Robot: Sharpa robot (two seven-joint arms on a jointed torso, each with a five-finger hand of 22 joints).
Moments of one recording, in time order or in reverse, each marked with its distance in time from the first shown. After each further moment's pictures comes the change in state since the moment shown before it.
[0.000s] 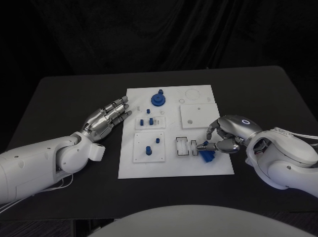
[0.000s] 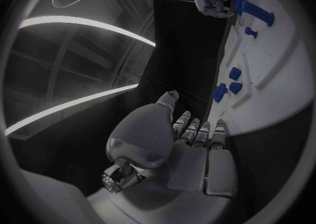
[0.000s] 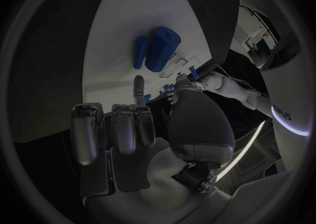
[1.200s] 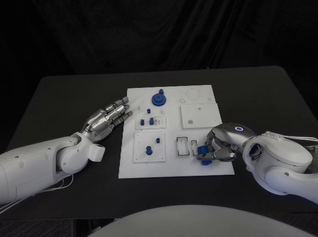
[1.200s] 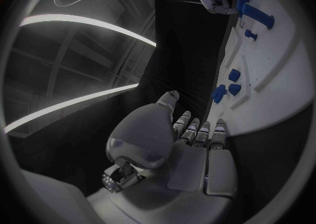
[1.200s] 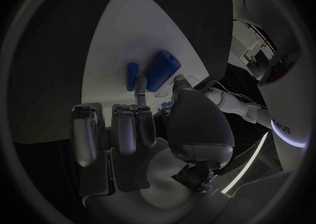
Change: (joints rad) left arm -0.003 -0.001 0.000 0.000 0.000 0.016 0.000; left_hand 0.000 0.000 0.010 -0.010 0.000 0.010 0.018 0.004 0.002 0.000 0.000 0.004 0.000 0.000 0.000 0.000 -0.001 0.000 0.000 0.000 0.000 0.001; right arm -0.009 0.019 0.000 0.037 -0.048 0.170 -0.087; right_hand 0.006 0.012 0.008 0.000 0.074 0.016 -0.023 0.111 0.131 0.000 -0.015 0.000 0.000 0.000 -0.014 0.000 0.000 0.000 0.004 -0.011 0.000 0.000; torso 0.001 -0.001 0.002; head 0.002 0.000
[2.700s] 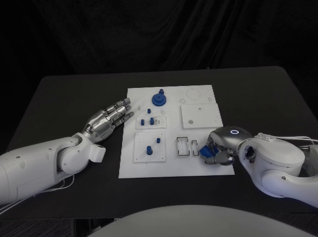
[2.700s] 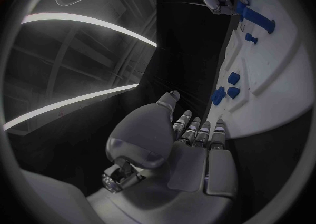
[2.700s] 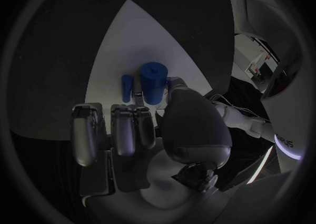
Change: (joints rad) left arm -0.004 0.002 0.000 0.002 0.000 0.015 0.000; left_hand -0.005 -0.005 0.017 -0.017 0.000 0.016 0.016 0.004 0.004 0.009 0.023 0.032 0.003 0.004 0.004 0.000 0.000 0.000 0.000 0.000 0.000 0.001; right arm -0.003 0.027 0.007 0.025 -0.053 0.148 -0.110; right_hand 0.147 0.026 0.055 0.007 0.802 -0.007 0.003 -0.094 0.023 -0.001 -0.002 0.000 0.000 0.000 0.000 0.000 0.000 0.000 0.000 0.000 -0.009 0.001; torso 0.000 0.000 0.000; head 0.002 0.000
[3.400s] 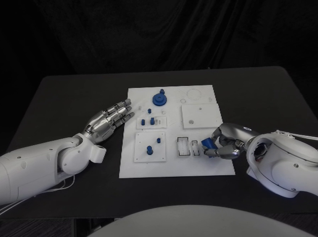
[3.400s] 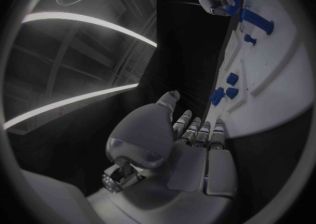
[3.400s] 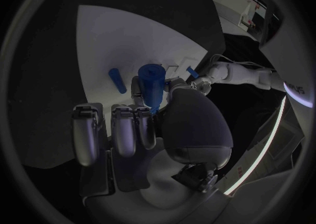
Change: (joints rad) left arm -0.006 -0.001 0.000 -0.002 0.000 0.006 0.001; left_hand -0.004 0.004 0.003 -0.003 0.004 0.004 0.004 0.004 0.000 -0.004 0.004 0.000 0.000 -0.004 0.004 0.000 0.000 0.000 0.000 0.000 0.000 0.000; right arm 0.043 -0.053 -0.006 0.035 0.372 -0.249 0.023; right_hand -0.001 -0.011 0.044 0.044 0.126 0.000 0.000 0.033 0.055 0.001 -0.023 0.000 0.000 0.000 -0.018 0.000 0.000 0.000 0.000 -0.014 0.009 0.000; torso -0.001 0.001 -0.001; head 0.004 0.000
